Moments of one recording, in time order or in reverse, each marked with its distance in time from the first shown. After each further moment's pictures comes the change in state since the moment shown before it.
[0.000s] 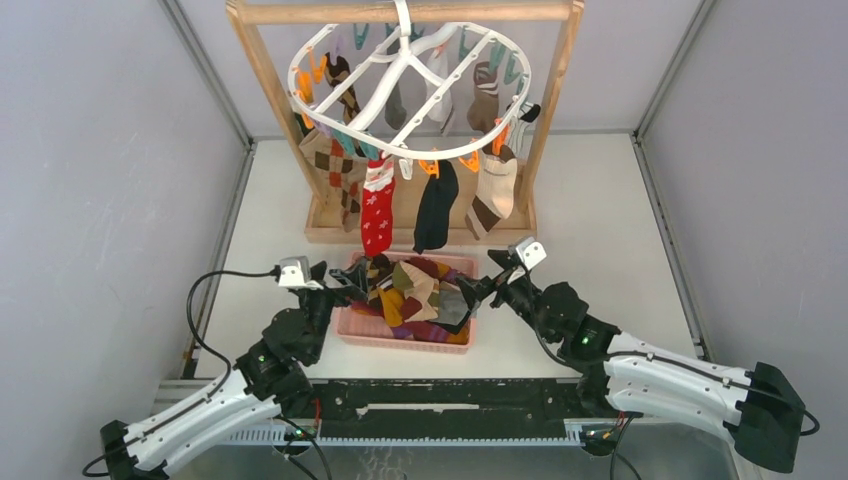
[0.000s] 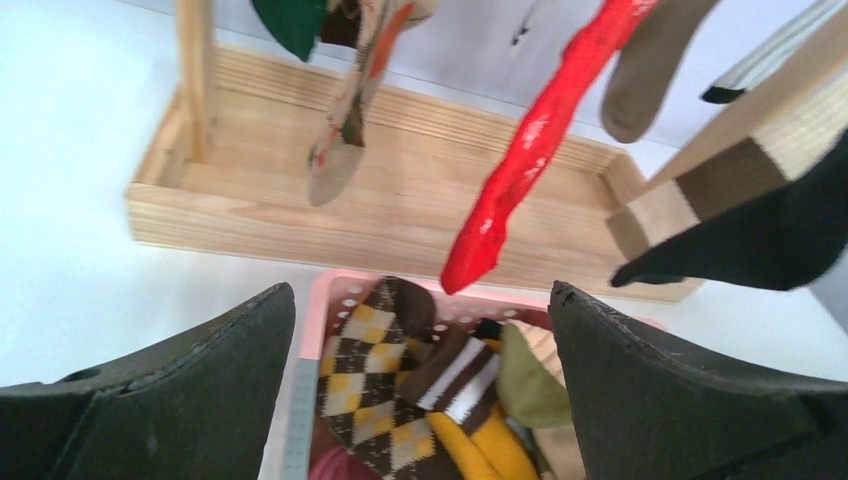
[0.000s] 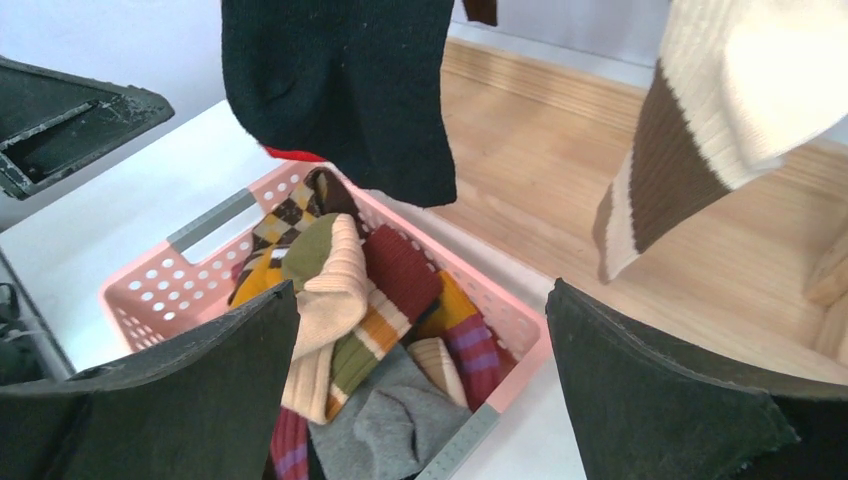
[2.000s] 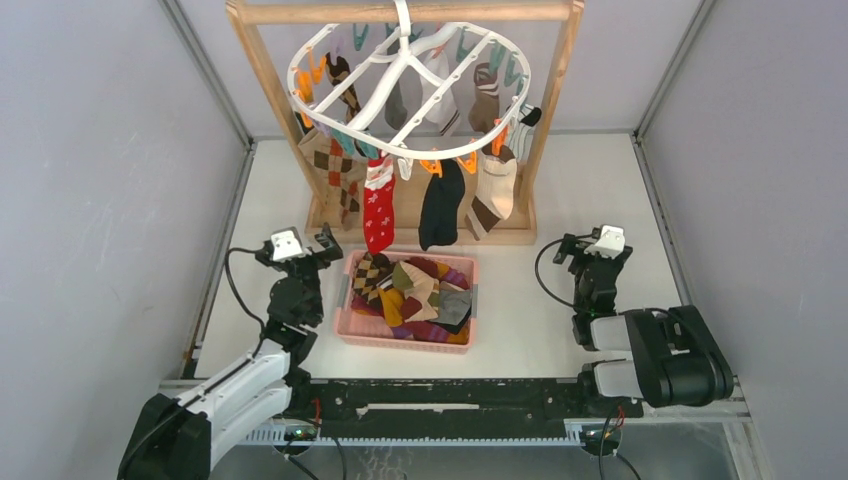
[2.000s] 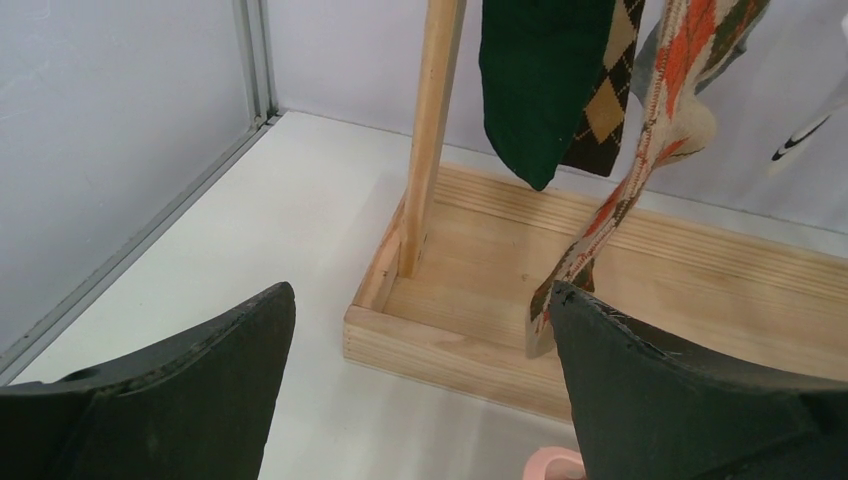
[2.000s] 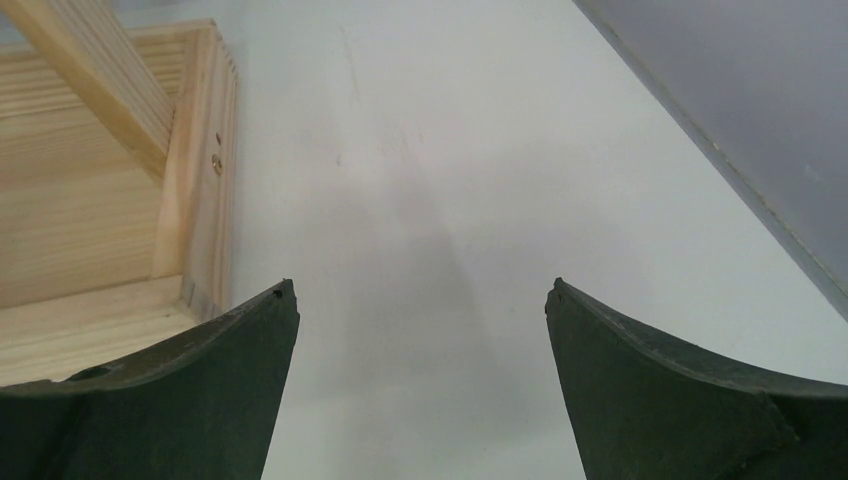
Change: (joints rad) left arm 0.505 0.482 -0.061 0.678 0.125 0.300; right arm -0.879 0.544 -0.262 0.694 0.071 -0.085
